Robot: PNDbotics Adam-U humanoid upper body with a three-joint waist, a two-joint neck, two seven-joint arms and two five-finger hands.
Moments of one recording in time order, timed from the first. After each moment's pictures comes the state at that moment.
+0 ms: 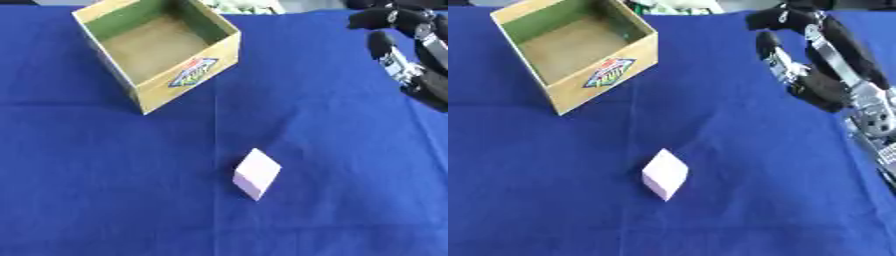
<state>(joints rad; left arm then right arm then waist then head) -0.21 0.47 0.05 -1.98 -0.30 -0.24 0.50 -0.31 -0.90 0.10 -1.98 0.28 -0.12 0.00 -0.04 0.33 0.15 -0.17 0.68</state>
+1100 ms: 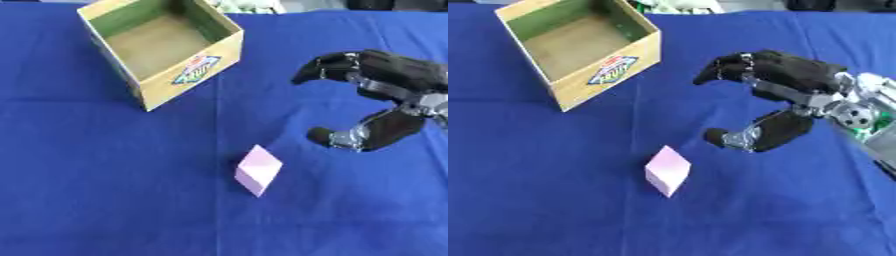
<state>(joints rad) -0.21 0.47 0.04 -1.98 -0.30 -0.24 0.48 -0.43 -1.03 0.32 -1.99 0.33 -0.13 0.36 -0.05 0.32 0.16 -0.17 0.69</state>
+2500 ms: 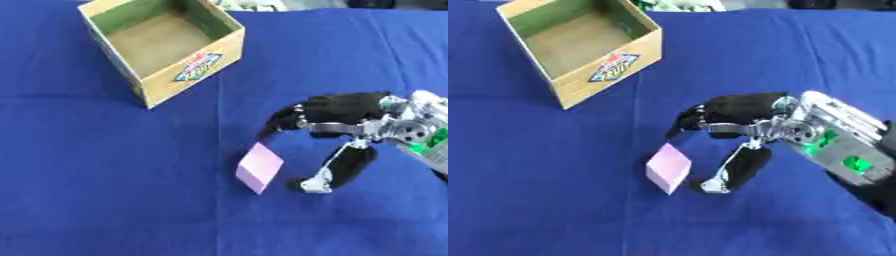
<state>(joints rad) -0.22 0.47 0.03 -1.98 -0.29 -0.24 0.47 -0.51 -0.93 0.49 -1.99 0.45 -0.01 0.68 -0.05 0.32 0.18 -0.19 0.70</state>
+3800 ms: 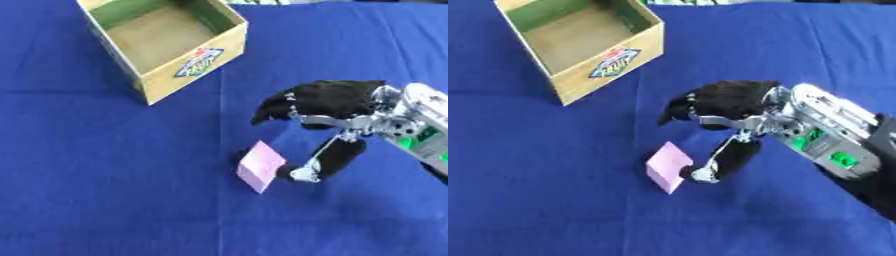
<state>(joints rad) -0.23 0.47 0.03 -1.98 -0.29 -0.24 0.46 -0.55 -0.89 0.49 -1.99 0.58 -0.04 0.64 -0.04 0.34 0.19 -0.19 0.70</state>
